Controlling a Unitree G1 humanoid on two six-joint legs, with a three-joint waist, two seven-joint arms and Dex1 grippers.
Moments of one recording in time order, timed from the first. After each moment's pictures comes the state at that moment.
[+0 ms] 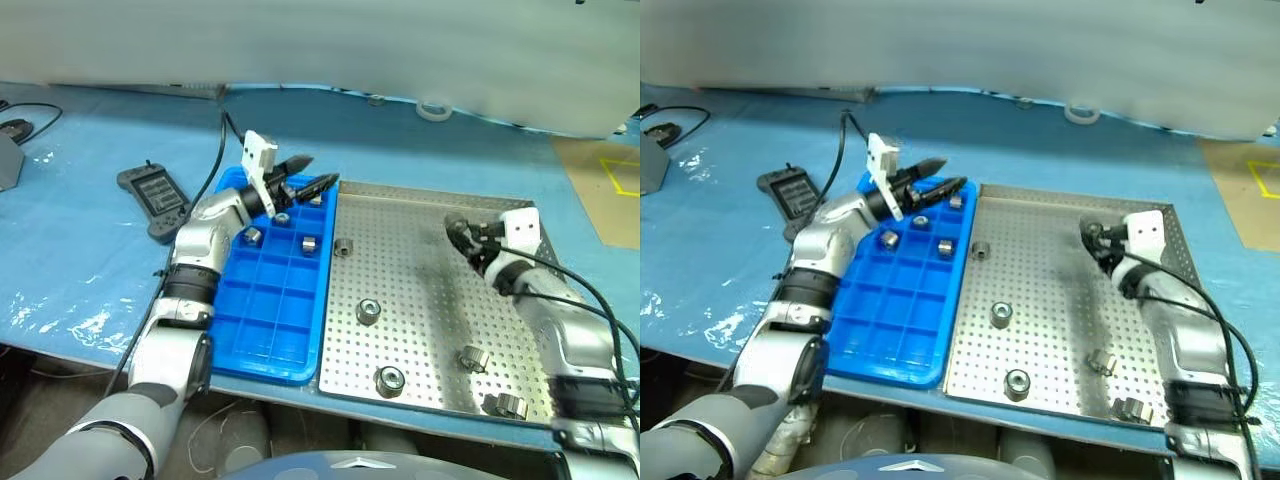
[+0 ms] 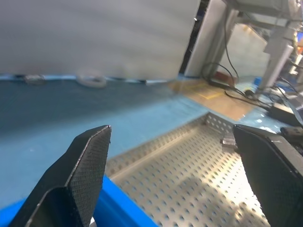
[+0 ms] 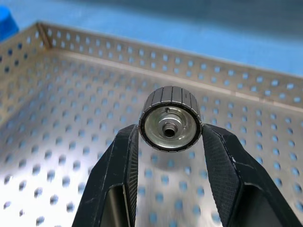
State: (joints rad) left arm -0.77 0.20 0.04 0.45 -0.39 0.30 -0.95; right arm -0.12 -0.56 -0.24 -0.11 0.36 0.52 0.41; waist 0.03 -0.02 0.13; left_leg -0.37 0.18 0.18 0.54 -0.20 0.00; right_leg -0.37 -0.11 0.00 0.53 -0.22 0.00
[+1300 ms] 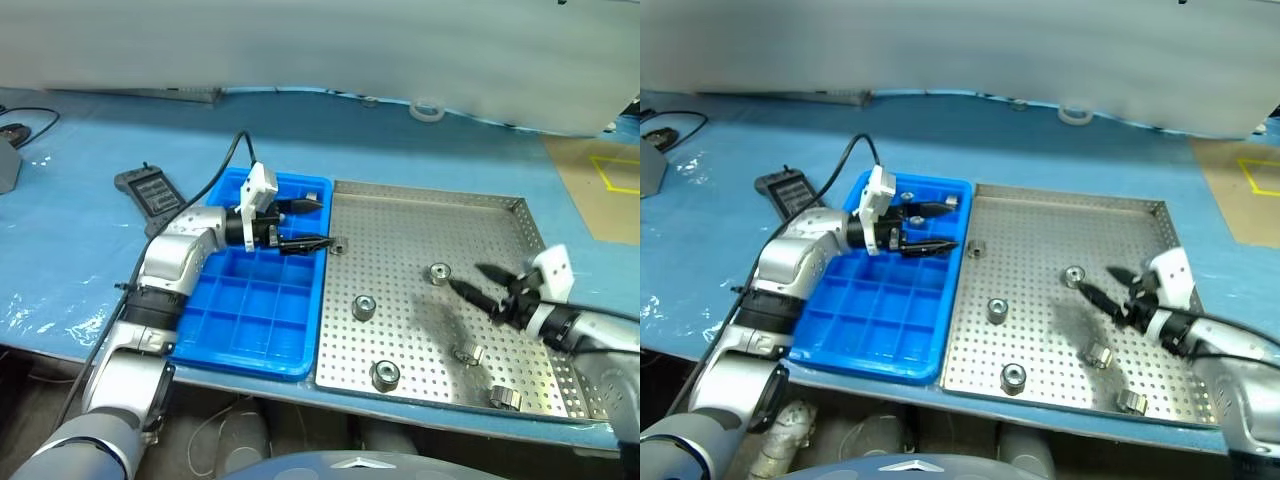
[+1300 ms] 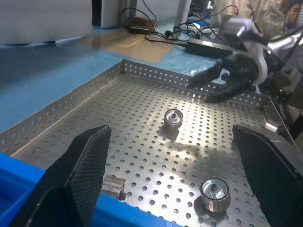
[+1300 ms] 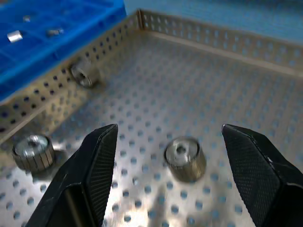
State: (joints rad) left arm -0.76 0.36 -0.12 0.27 -0.42 0.39 -1.25; right arm 0.07 -0.72 -0.40 -0.39 0.61 0.64 0.71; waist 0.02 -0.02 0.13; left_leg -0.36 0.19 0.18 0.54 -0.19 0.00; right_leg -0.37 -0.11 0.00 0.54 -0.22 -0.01
